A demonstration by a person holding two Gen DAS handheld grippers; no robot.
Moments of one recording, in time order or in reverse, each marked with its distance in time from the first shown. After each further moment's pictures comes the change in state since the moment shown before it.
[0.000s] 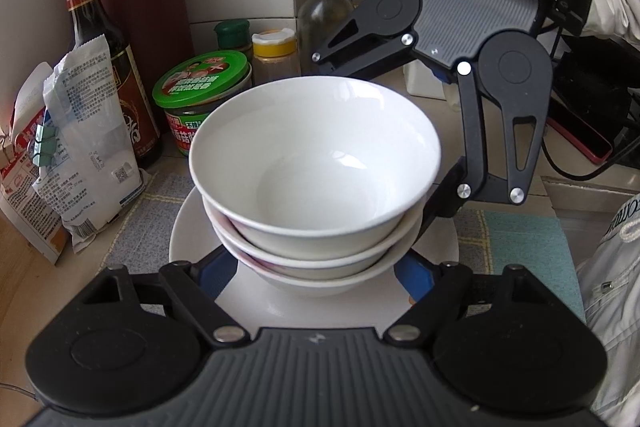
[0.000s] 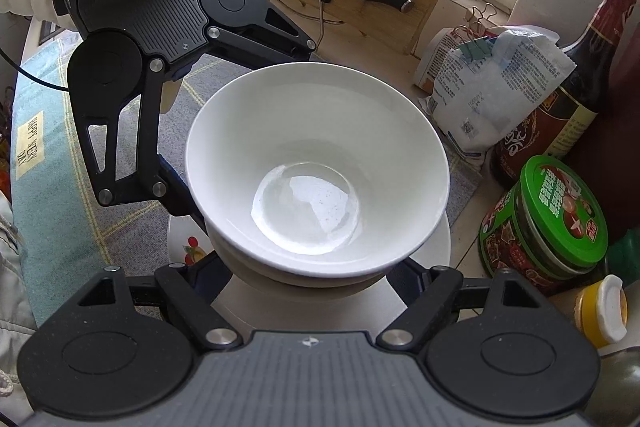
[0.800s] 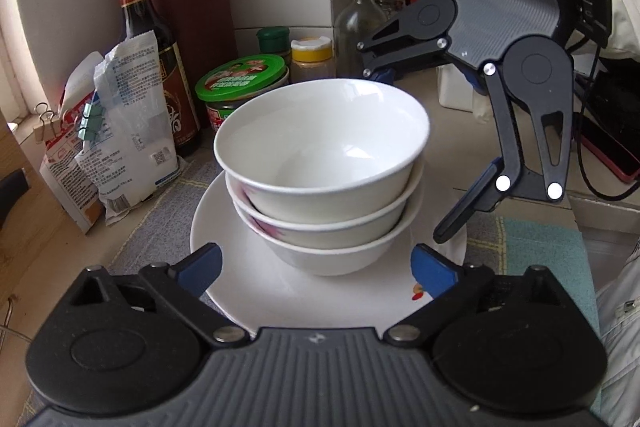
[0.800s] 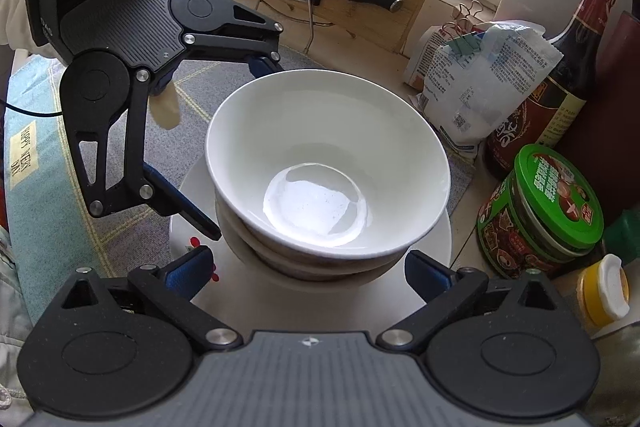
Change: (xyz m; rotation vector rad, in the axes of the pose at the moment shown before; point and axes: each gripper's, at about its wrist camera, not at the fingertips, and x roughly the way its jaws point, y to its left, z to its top) left arm -0.021 -0.020 -0.019 -0.085 -0.079 0.154; right arm -0.004 0.008 -0.006 0.045 -0.025 -0.041
